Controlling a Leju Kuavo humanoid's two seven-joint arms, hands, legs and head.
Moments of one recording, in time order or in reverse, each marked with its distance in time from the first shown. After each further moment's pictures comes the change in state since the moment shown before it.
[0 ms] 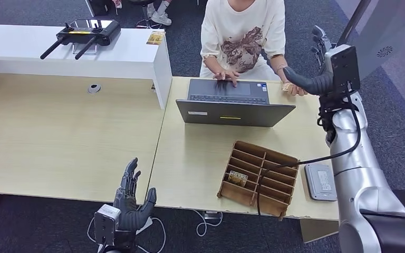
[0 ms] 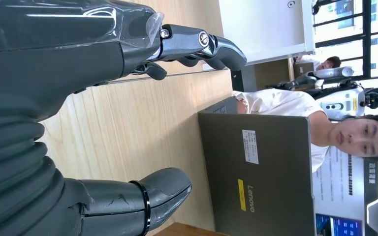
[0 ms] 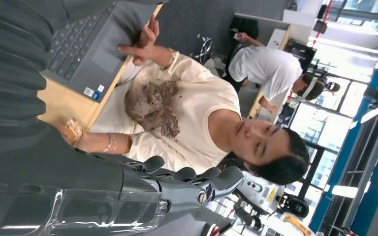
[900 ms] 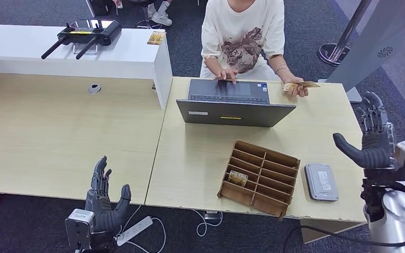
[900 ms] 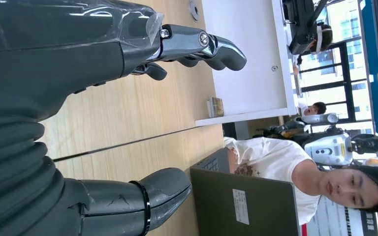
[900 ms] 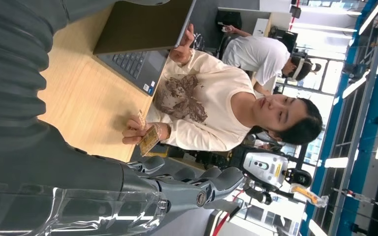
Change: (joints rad) left arm 0.060 0.016 0.128 -0.123 -0.027 0.037 -0.006; right arm 0.595 -0.197 -0.152 -0.563 -0.290 0.096 -0.045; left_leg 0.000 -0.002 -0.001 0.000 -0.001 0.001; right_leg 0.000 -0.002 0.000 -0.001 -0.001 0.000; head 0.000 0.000
